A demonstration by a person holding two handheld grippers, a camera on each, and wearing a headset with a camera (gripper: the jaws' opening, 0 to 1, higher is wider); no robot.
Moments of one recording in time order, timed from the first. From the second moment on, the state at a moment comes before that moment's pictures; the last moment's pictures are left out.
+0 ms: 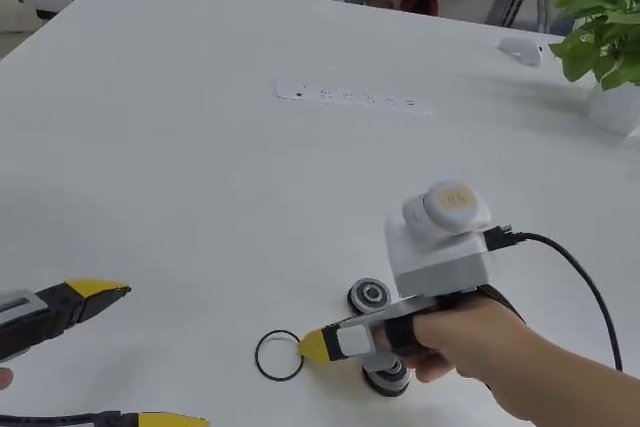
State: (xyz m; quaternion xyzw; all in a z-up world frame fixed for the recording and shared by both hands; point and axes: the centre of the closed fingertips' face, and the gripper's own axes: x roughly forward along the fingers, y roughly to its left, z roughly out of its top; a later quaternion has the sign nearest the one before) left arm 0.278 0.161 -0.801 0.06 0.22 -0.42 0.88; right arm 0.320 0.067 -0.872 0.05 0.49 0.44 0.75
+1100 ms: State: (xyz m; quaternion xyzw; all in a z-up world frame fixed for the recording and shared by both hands) left arm 0.266 0.170 -0.770 0.10 0.21 -0.38 0.90; right arm 0.313 0.036 -0.816 0.00 0.44 0.50 0.75
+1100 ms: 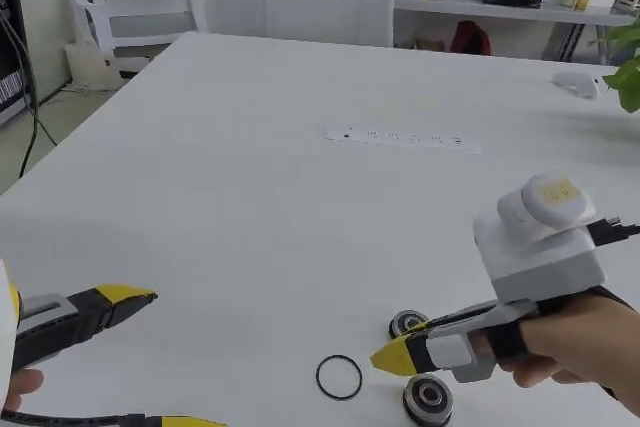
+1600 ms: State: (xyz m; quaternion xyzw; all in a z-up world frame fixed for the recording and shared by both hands) left arm 0.257 0.148 -0.749 0.11 0.21 -0.35 0.90; right arm 0.312 0.000 -0.757 -0.04 0.33 0.55 0.76
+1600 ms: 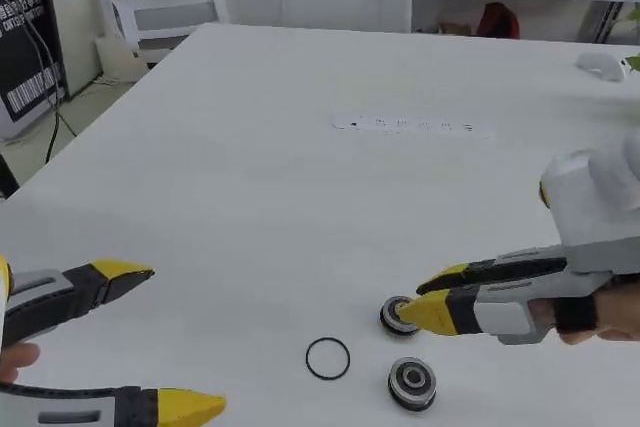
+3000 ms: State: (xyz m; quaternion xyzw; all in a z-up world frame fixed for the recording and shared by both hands) left arm 0.282 0.011 -0.721 0.18 0.18 -0.45 0.85; right arm 0.296 -0.053 -0.820 0.02 0.28 0.59 0.76
